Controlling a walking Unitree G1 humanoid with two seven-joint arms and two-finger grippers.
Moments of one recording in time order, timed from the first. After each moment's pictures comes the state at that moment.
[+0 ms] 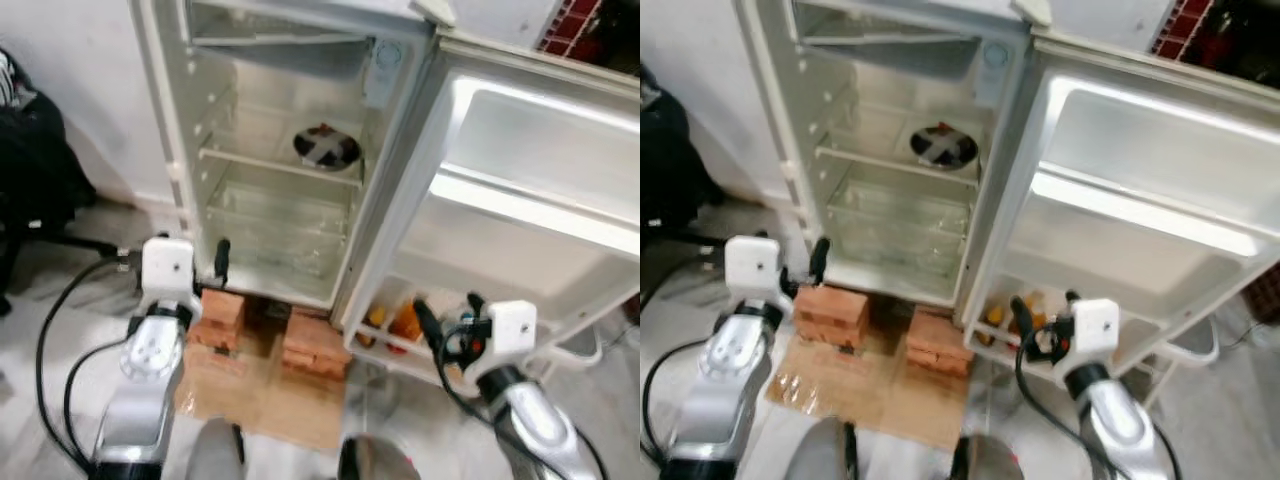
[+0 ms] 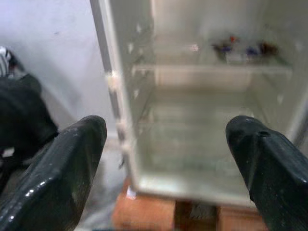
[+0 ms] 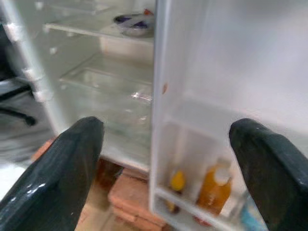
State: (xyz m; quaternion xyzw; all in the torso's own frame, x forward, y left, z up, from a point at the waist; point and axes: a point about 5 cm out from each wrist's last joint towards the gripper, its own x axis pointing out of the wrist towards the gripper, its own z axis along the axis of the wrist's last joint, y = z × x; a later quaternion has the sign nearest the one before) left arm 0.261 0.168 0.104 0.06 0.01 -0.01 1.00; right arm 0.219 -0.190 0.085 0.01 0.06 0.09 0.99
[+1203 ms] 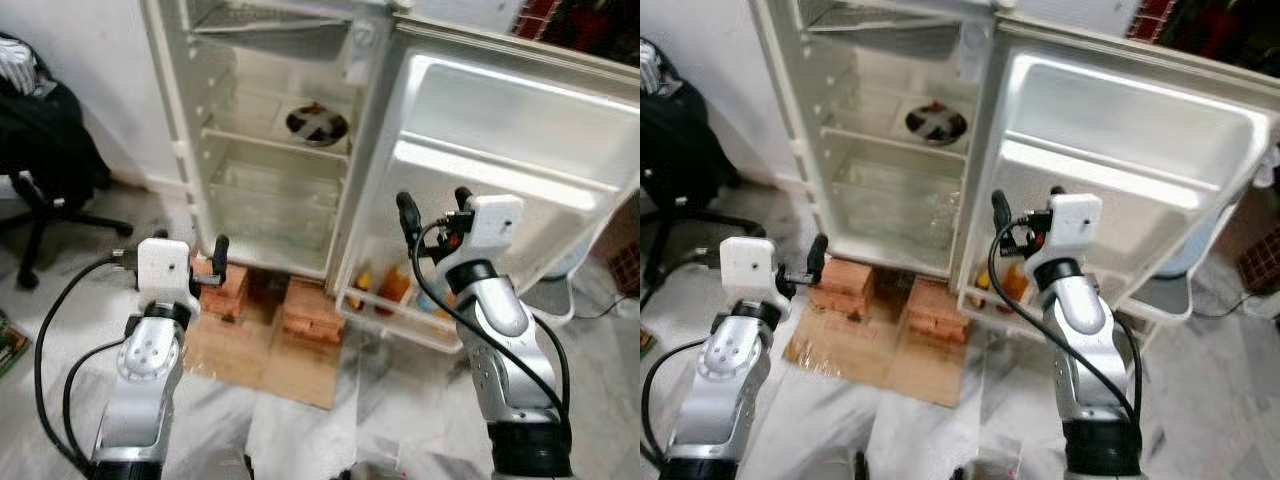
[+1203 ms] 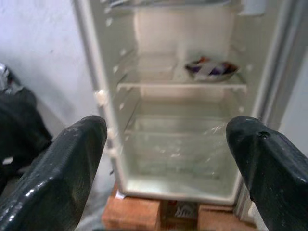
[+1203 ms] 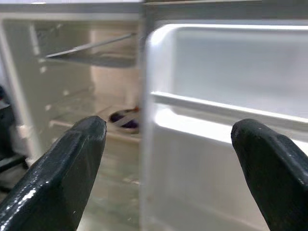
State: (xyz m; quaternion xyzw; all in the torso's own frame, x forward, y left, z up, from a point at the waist) left arm 0.262 0.174 0.108 0.06 0.00 -0.02 1.00; right arm 0.289 -0.153 0.157 0.03 -0.07 0.08 0.99
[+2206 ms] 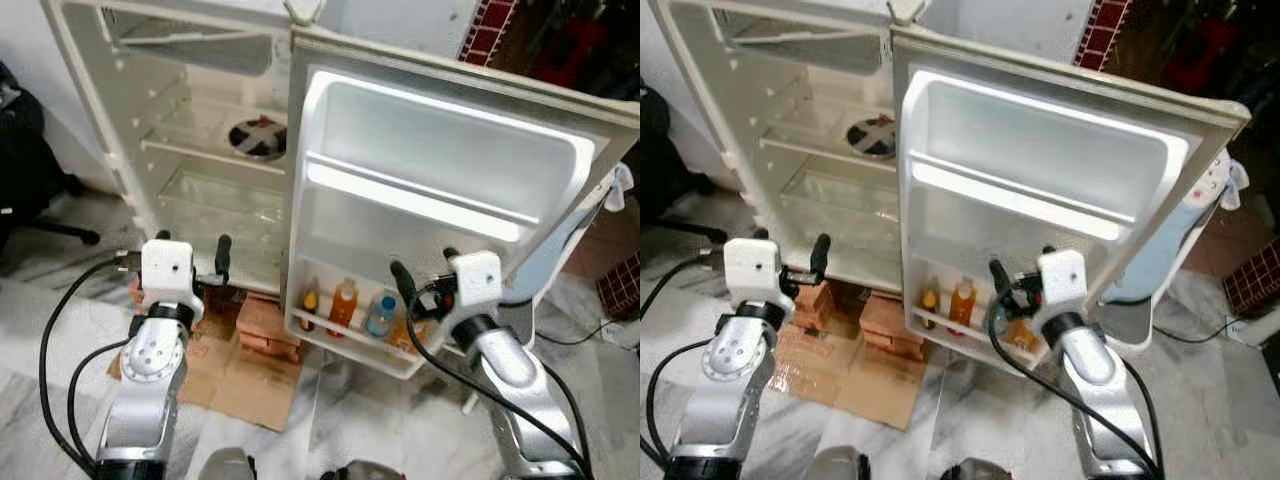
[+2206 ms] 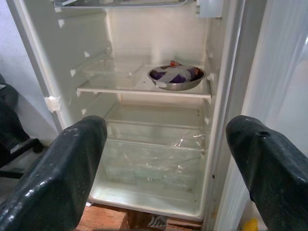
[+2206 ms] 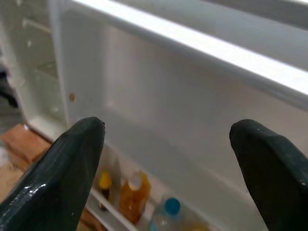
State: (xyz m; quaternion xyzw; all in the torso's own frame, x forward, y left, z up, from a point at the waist) left arm 0.261 0.174 0.106 0.06 0.00 -0.01 1.00; right arm 0.241 -0.176 0.096 -0.06 0.06 0.14 0.99
